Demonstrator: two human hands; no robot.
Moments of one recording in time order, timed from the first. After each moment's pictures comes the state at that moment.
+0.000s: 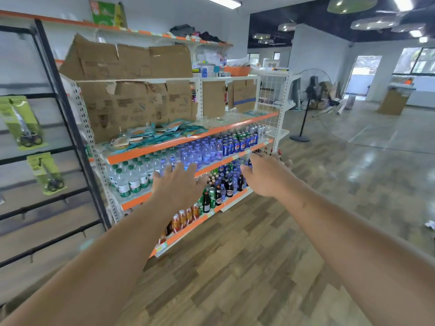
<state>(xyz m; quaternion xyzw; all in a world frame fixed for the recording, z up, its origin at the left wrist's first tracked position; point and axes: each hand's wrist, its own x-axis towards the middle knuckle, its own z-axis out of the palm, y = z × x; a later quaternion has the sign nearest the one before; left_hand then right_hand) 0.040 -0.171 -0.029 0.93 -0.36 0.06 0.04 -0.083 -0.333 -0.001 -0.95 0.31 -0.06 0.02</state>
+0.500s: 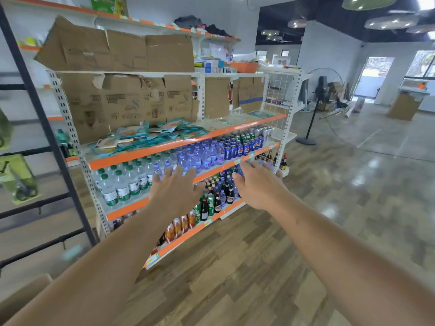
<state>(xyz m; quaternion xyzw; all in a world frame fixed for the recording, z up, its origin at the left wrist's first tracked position) 0.151 -0.267 -0.057 0.93 -0.36 0.08 0.04 0.029 -0.420 -0.027 -0.96 0.26 -0.05 0.05</state>
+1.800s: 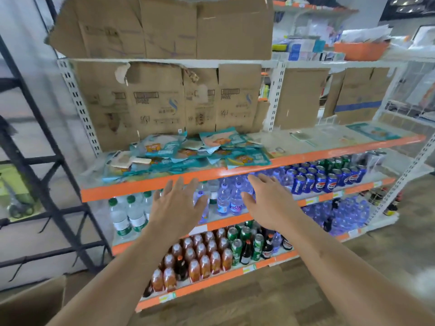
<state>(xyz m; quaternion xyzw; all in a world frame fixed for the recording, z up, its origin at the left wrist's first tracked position) 0.495 -0.473 -0.104 0.99 -0.14 0.05 0.09 0.449 -0.671 -0.079 -0.99 0.05 -0.02 0.11</state>
